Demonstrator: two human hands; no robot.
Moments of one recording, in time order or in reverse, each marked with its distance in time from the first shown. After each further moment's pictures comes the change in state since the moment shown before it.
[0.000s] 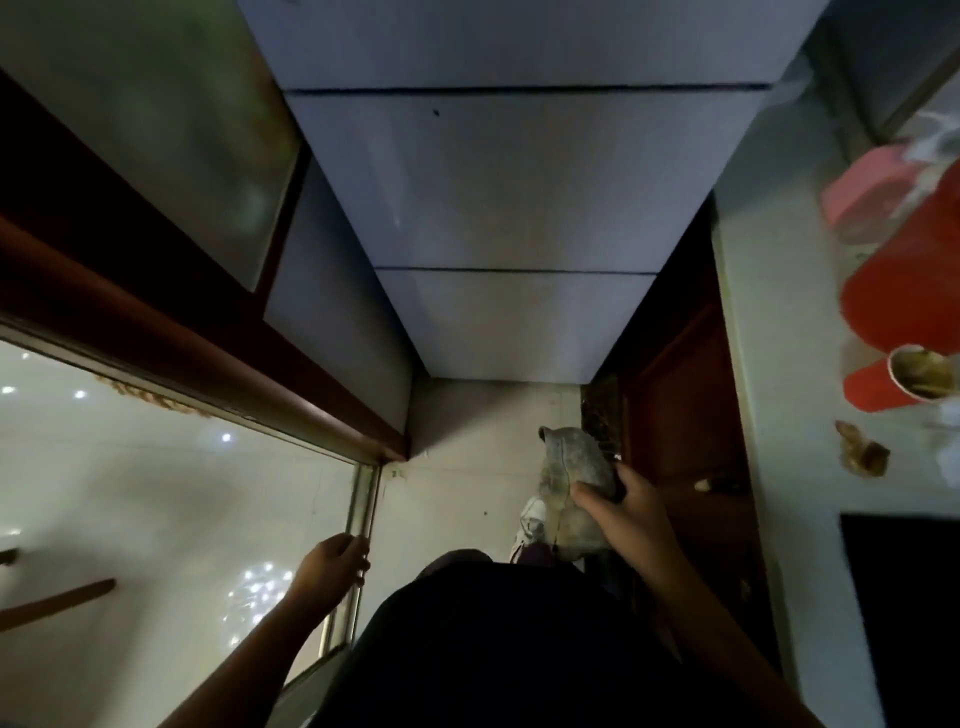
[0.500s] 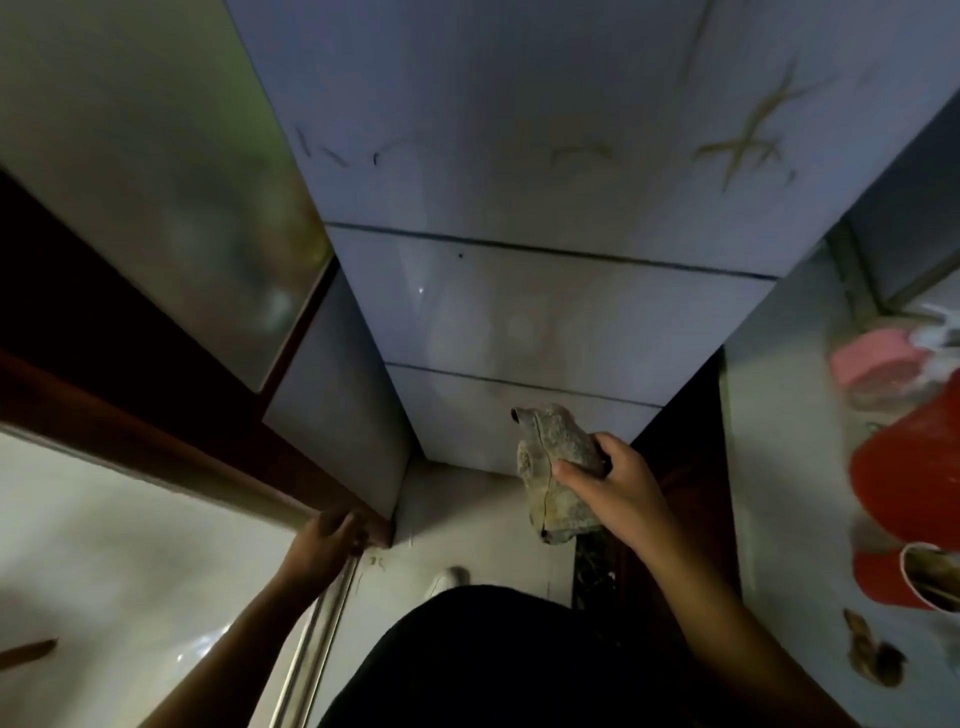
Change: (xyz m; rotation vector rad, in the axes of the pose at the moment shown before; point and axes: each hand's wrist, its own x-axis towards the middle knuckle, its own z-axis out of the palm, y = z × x) left_hand 0.046 0.156 -0.028 -0.027 0.124 0.265; right_hand 0.103 -0.175 -0.034 -0.161 -0.104 -0.315
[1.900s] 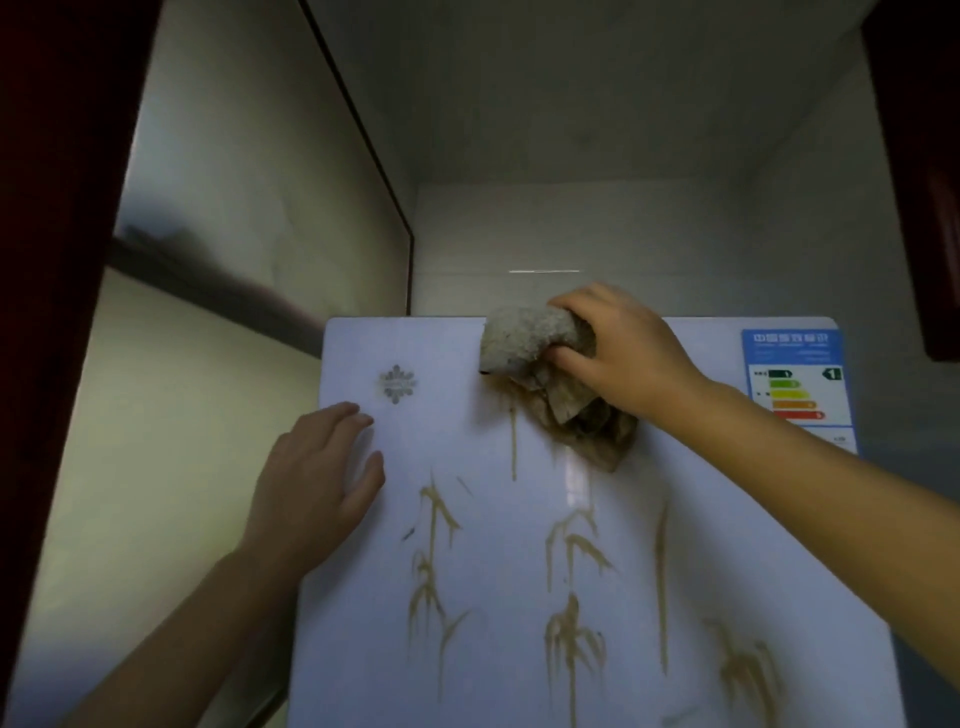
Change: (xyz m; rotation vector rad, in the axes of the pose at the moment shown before) left_hand -0.091 0.572 -0.388 0.335 1.346 1.459; right_hand -0.077 -0.665 -0.239 -0.776 1.049 -1.456
